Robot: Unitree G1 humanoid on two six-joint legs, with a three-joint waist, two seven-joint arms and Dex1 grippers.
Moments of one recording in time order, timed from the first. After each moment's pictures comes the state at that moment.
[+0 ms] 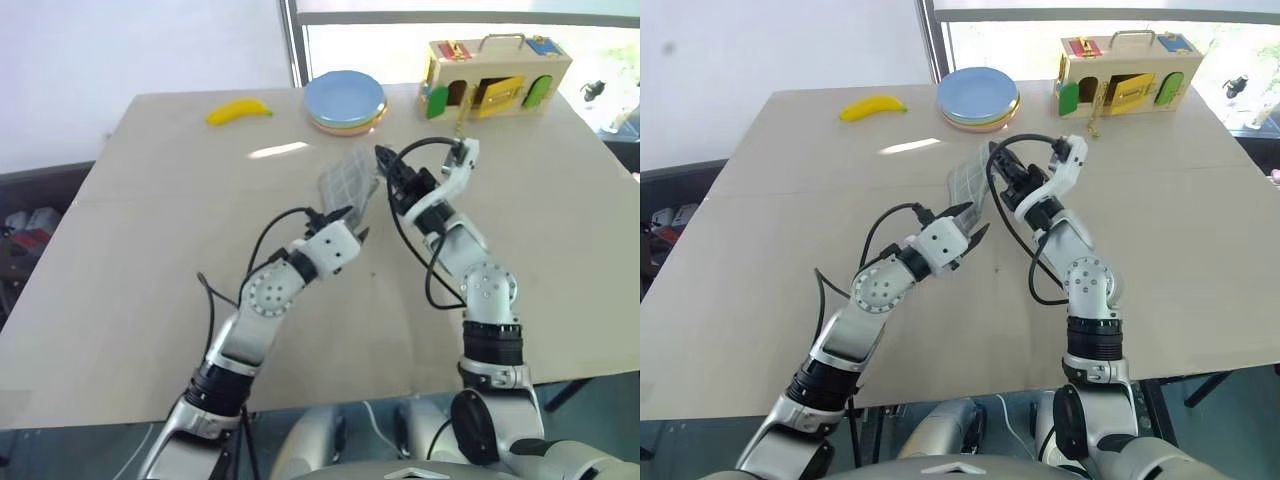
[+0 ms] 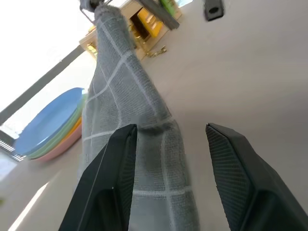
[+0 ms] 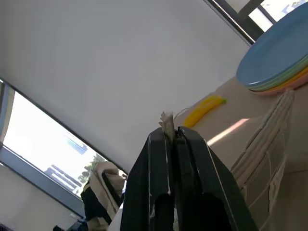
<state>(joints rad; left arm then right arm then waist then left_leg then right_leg) -0.31 0.29 -0.25 -0.14 0.27 0.03 -0.37 -0.59 0.13 -0.15 -0.09 0.86 0.61 0.17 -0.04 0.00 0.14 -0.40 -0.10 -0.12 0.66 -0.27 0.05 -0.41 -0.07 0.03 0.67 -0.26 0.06</state>
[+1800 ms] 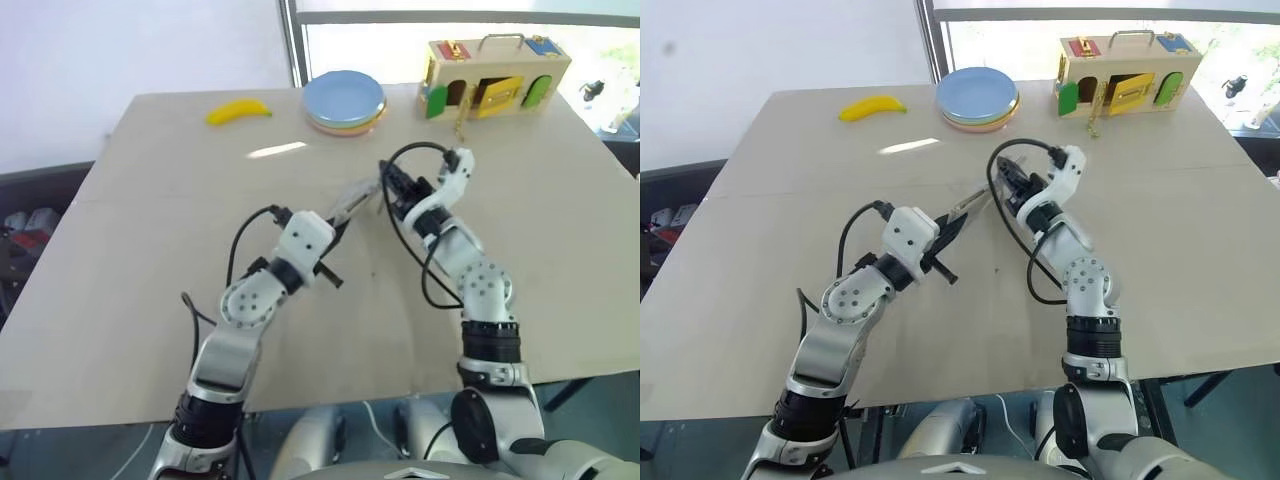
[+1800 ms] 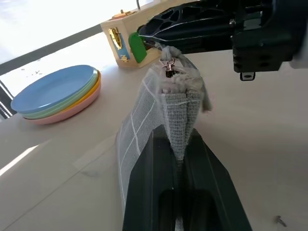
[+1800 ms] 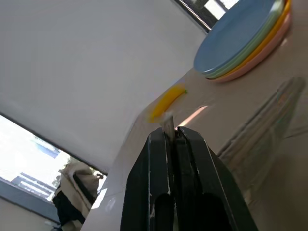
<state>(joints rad) -0.20 0.29 -0.14 -0.40 -0.01 0.28 -0.46 -0.60 0.10 -0.22 0.01 0.81 0.58 0.08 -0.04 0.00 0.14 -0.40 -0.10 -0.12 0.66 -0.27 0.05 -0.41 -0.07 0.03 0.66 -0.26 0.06</state>
